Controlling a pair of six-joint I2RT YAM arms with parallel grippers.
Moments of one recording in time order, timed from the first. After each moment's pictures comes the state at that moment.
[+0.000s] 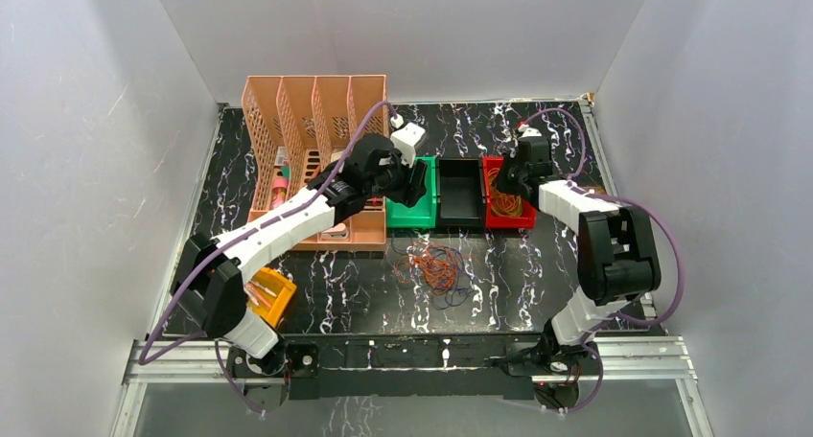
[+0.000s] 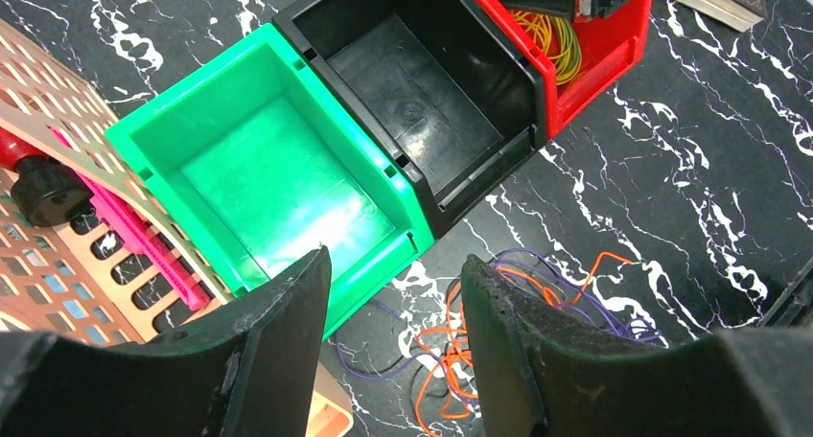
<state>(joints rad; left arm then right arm) -0.73 1.54 1.25 -0.25 0.08 -0.10 0.18 1.64 0.96 -0.02 -0.09 0.34</state>
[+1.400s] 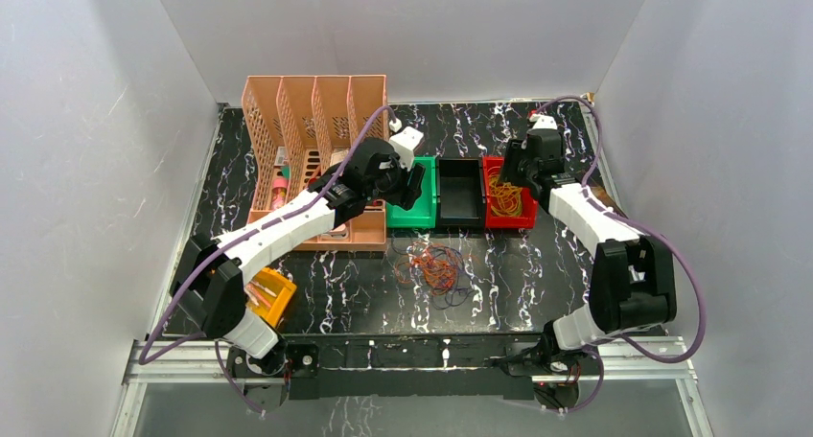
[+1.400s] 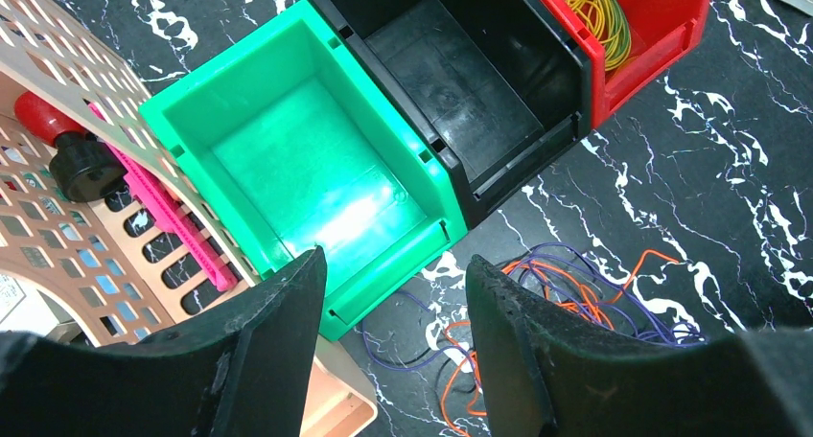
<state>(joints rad) -0.73 1.54 1.22 -0.24 0.01 -0.08 0.19 1.49 0.98 -0.13 0.04 0.28</state>
